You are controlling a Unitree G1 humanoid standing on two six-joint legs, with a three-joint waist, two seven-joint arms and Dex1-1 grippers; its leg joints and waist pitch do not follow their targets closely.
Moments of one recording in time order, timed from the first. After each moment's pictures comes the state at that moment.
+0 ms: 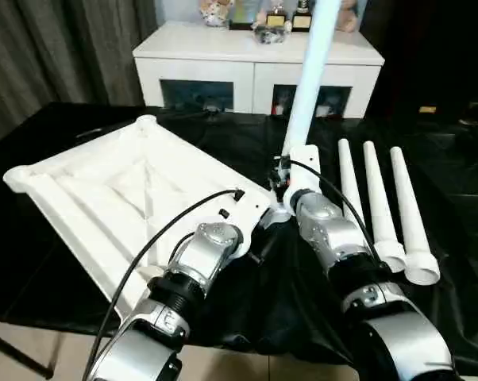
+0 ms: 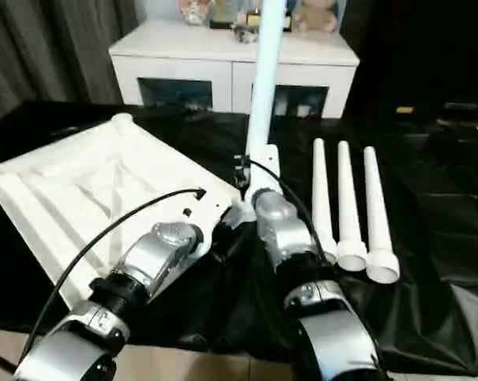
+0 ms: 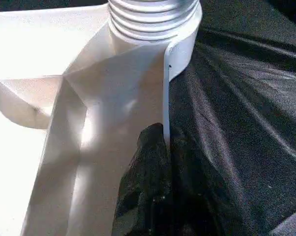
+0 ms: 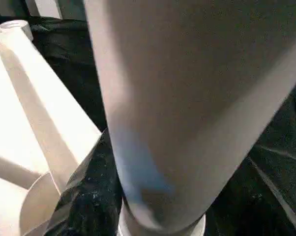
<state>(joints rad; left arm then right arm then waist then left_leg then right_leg) -0.66 -0.02 -0.25 0.67 0.11 0.52 -0.37 -0.76 0.02 -0.01 0.84 0.08 0.22 -0.01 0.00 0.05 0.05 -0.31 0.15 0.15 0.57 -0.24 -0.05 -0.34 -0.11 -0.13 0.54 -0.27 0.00</state>
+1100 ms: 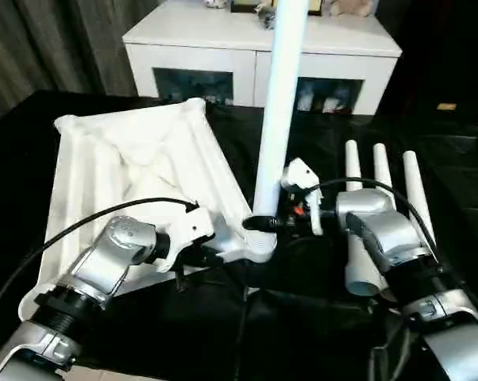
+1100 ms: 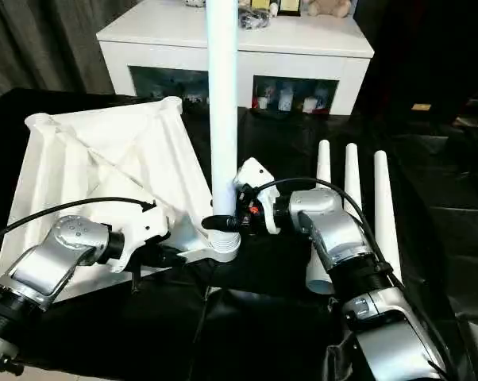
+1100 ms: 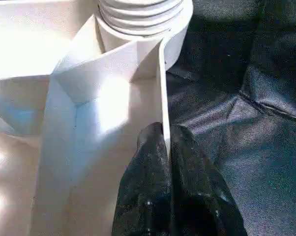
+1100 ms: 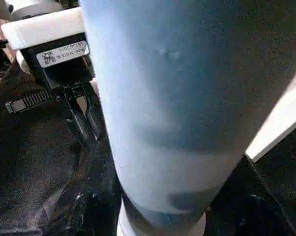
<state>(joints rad) -0.48 0.51 -0.38 0.30 0.00 0.33 -1.11 -0.65 -0.32 0.26 0.51 0.16 0.26 1.12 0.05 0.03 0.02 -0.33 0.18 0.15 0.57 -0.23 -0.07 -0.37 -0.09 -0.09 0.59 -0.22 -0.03</state>
